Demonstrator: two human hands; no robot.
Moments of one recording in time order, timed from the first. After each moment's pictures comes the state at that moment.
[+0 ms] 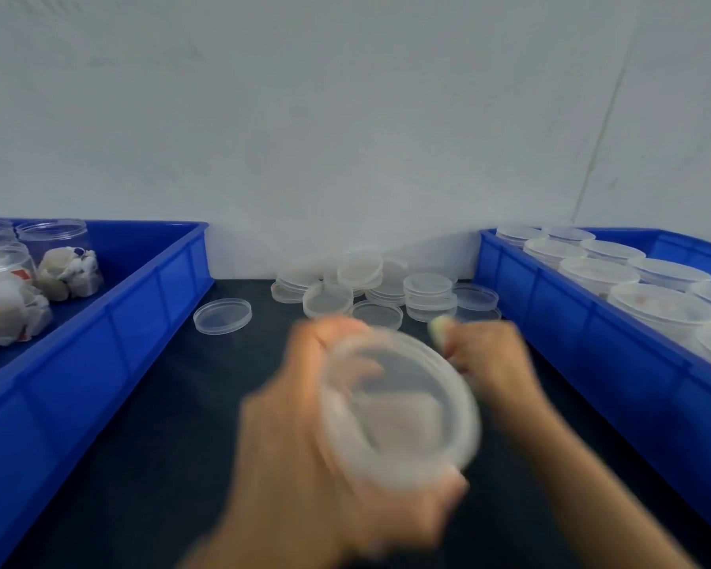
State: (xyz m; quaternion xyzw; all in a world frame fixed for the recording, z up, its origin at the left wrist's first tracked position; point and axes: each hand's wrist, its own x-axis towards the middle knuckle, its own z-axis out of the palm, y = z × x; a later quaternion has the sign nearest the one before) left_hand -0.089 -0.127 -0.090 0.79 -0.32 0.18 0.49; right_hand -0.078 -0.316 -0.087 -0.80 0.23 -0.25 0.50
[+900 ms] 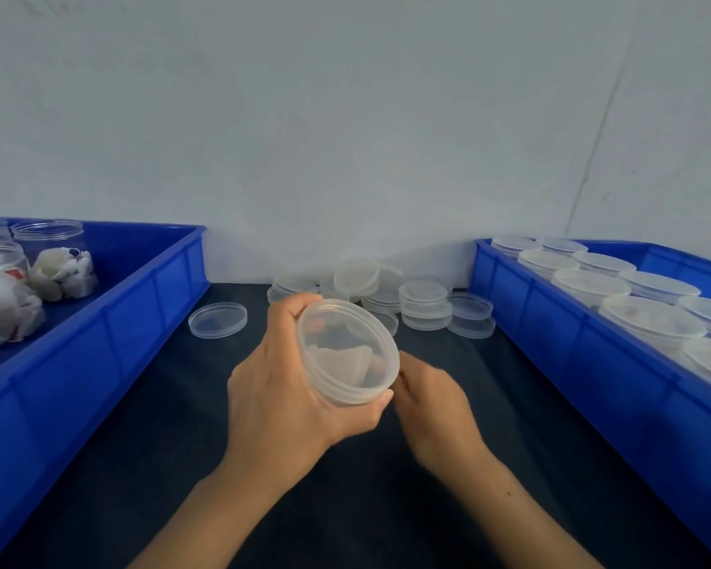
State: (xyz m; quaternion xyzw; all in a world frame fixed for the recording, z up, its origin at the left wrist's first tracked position) left_hand -0.040 -0.131 -0.099 0.81 -0.28 0.25 0.45; right_hand -0.069 -0.289 -0.123 -0.93 0.08 -0.20 0.30
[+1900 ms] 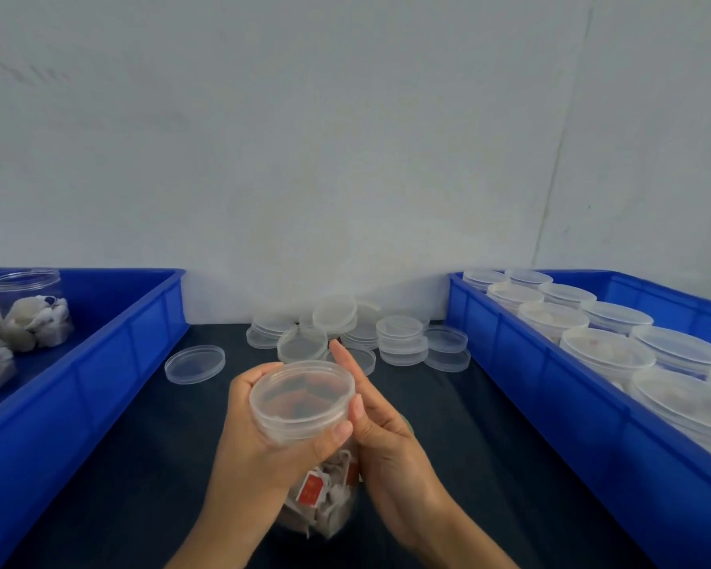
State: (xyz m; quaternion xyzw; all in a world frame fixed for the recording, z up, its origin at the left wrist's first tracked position) left_hand -0.026 -0.143 -0.116 0.64 -0.27 0.06 0.71; right_hand -0.073 -0.274 -0.123 -0.57 -0.15 -0.10 0.80
